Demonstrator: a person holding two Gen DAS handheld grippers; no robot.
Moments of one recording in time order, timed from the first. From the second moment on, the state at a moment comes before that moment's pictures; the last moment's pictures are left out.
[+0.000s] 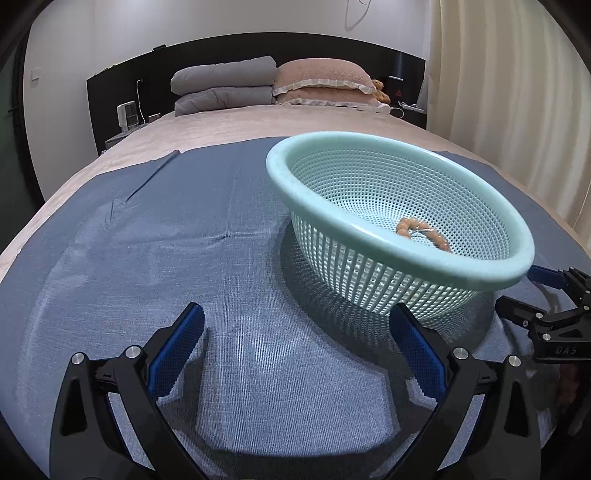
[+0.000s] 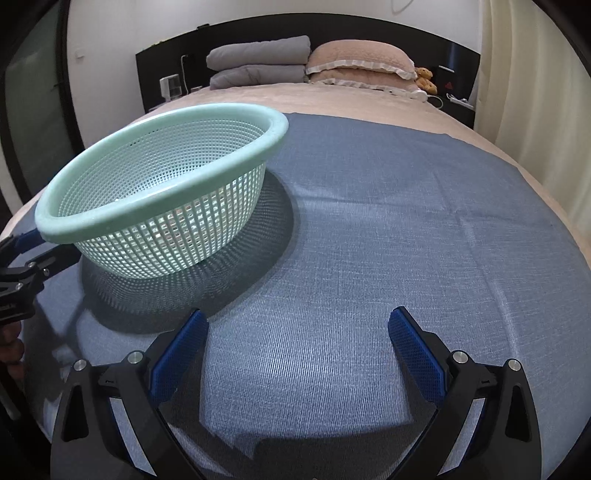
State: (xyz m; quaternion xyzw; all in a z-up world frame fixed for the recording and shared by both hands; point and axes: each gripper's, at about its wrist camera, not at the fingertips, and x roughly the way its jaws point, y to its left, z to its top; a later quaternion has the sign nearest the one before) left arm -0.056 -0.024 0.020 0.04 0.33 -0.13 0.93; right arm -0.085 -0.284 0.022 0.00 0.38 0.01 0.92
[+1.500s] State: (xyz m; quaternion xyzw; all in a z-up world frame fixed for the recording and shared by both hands) left arm -0.052 -0.032 0.005 0.07 0.34 -0.12 0.93; right arm -0.075 -0.285 0.017 0.00 0.38 0.01 0.92
